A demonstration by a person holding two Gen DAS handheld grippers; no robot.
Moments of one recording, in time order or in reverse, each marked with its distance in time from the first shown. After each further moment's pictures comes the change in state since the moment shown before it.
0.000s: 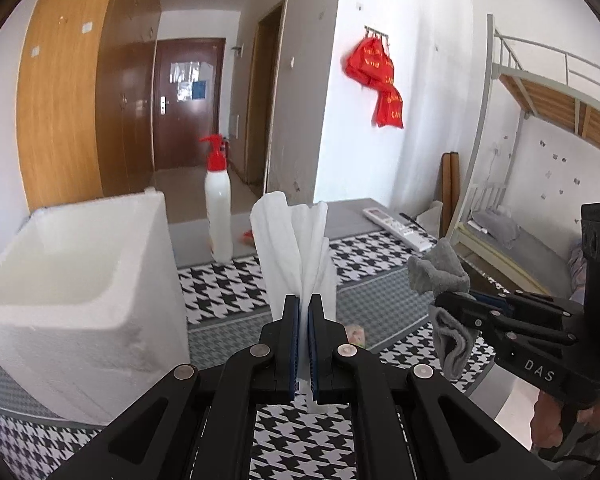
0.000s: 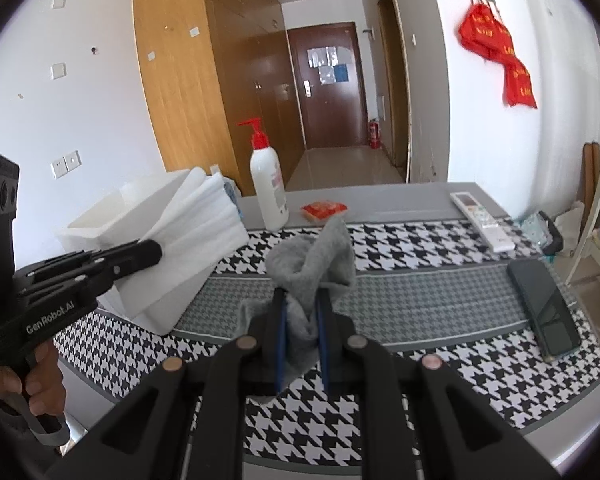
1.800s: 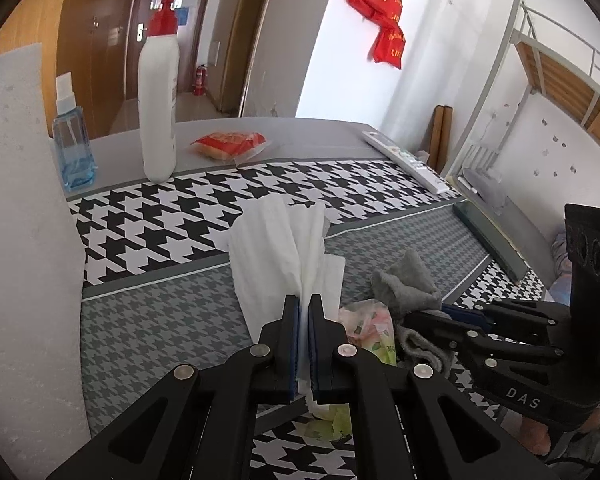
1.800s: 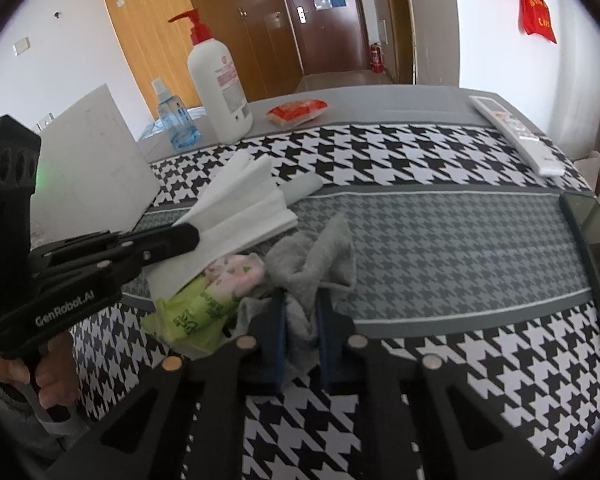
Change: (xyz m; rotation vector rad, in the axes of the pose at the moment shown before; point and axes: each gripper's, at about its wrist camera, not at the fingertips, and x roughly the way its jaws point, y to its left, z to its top) left arm 0.131 0.007 -0.020 -0.086 0.260 -0.130; right arm 0.110 -0.057 -0.033 0.051 0.292 0.040
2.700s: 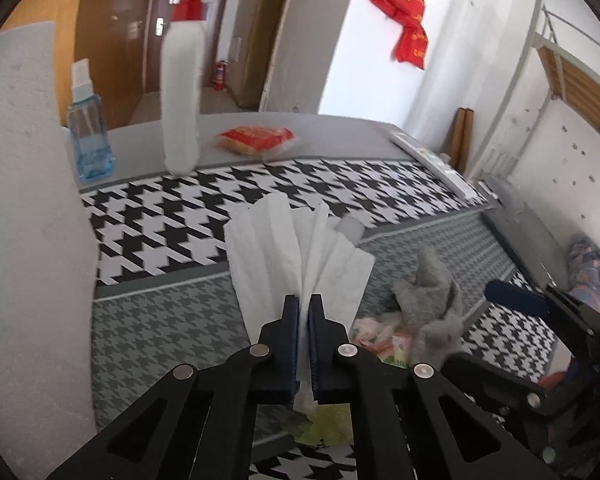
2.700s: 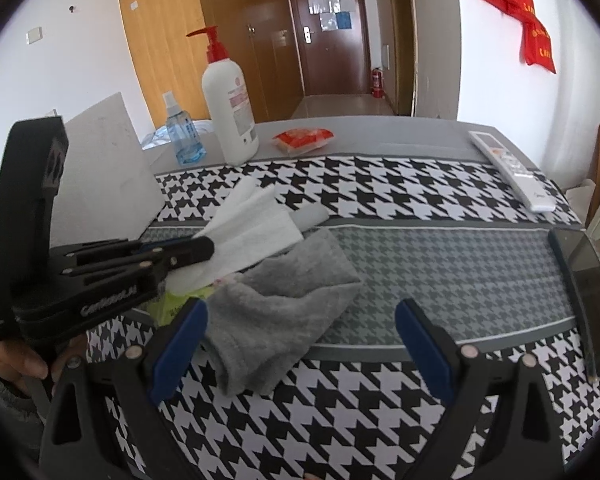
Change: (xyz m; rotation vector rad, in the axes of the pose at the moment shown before) left arm 0.018 0.009 0.005 -0.034 0.021 0.066; right arm -0.006 0.014 0.008 -0.056 -0.076 -0.043
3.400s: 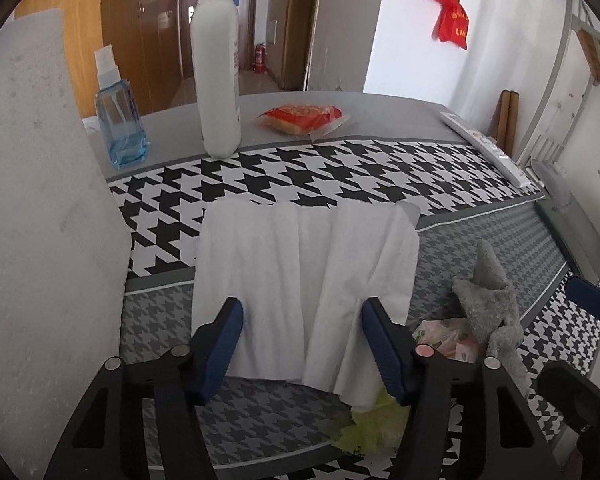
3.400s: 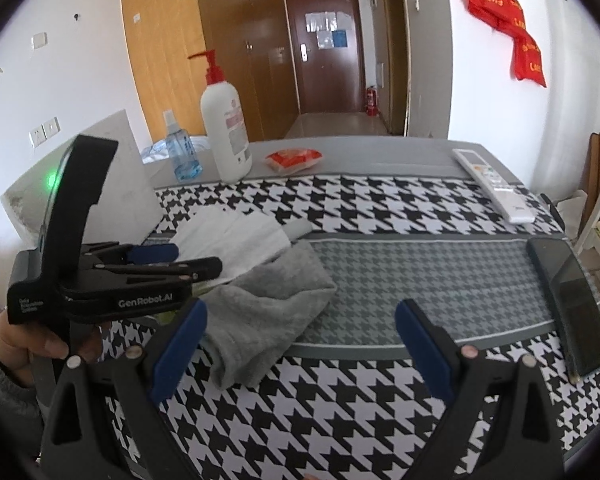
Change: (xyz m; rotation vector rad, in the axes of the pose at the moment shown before) left arm 0.018 0.005 0.005 -0.013 0.063 0.194; right arm -0.017 -0.005 -0.004 -0.013 -0.063 -0.024
